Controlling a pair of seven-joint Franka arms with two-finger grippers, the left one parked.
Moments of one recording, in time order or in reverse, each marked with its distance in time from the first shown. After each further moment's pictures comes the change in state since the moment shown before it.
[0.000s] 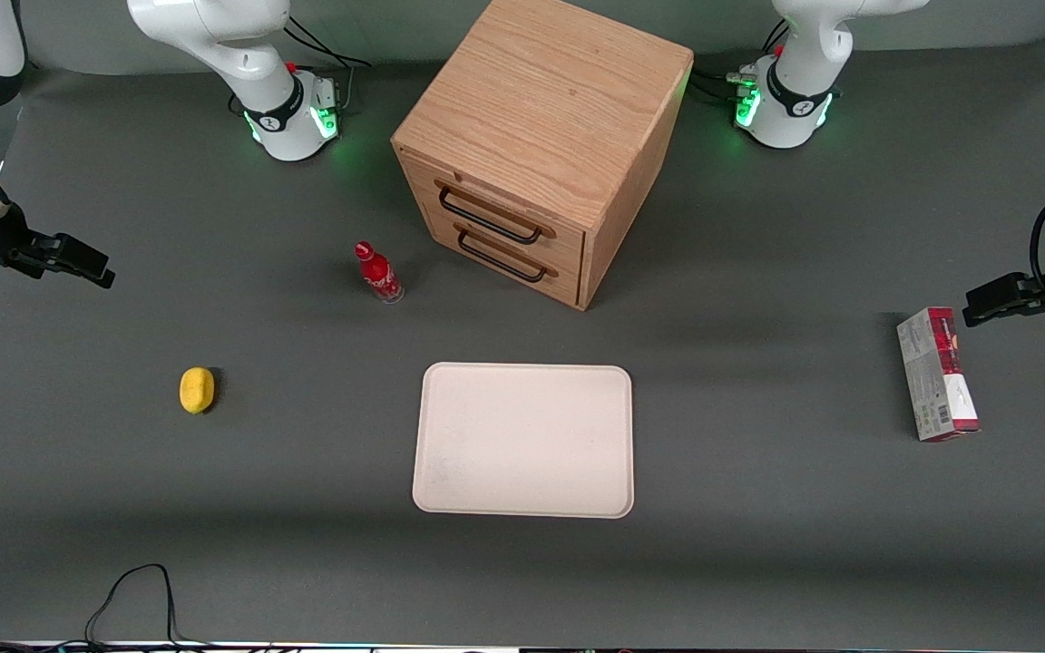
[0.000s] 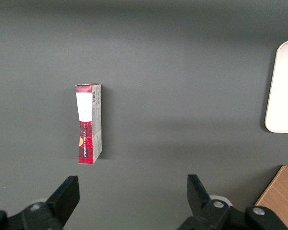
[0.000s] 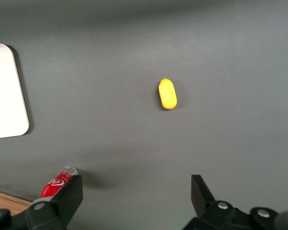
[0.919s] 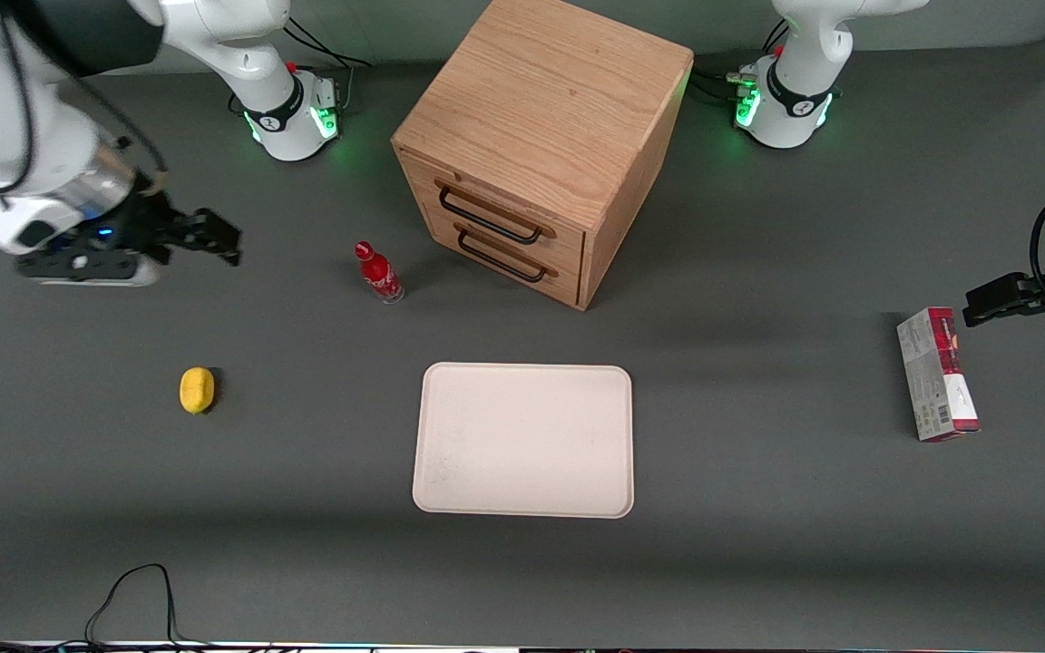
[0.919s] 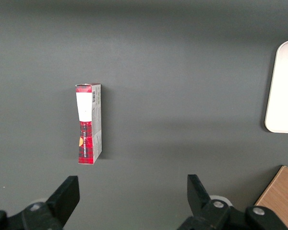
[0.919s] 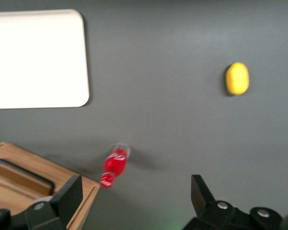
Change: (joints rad) arm 0.015 0.001 0.290 -0.014 0.082 -0.012 0.202
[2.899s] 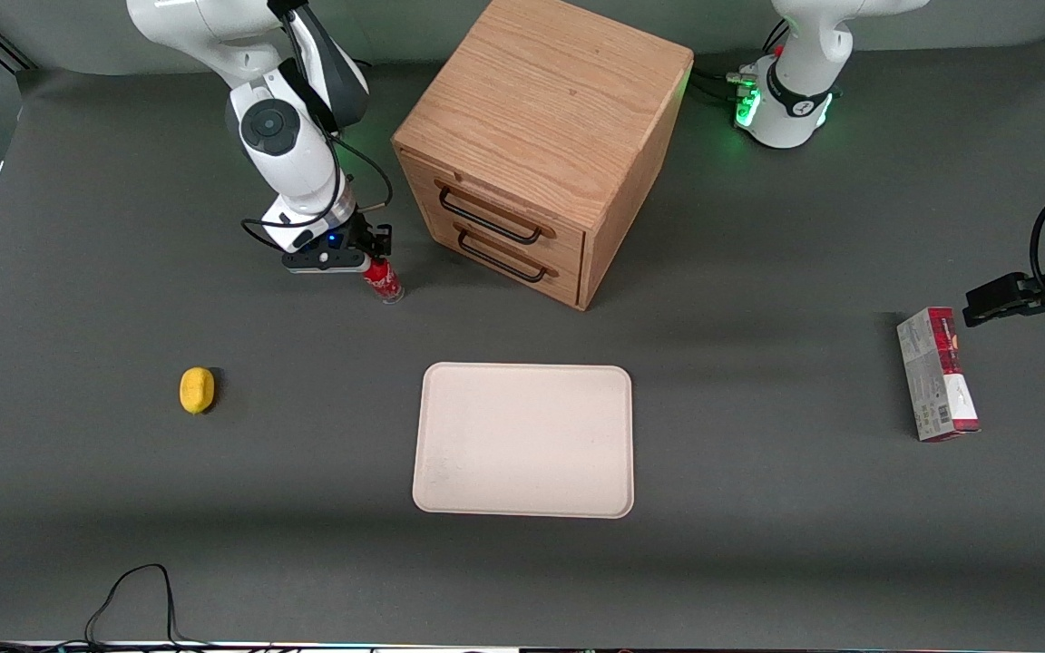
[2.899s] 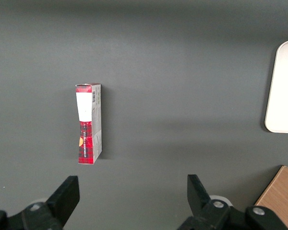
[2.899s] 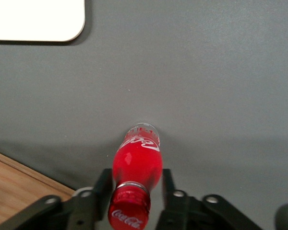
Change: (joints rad) arm 0.052 -0.031 0.218 -0.735 0.015 0.746 0.189
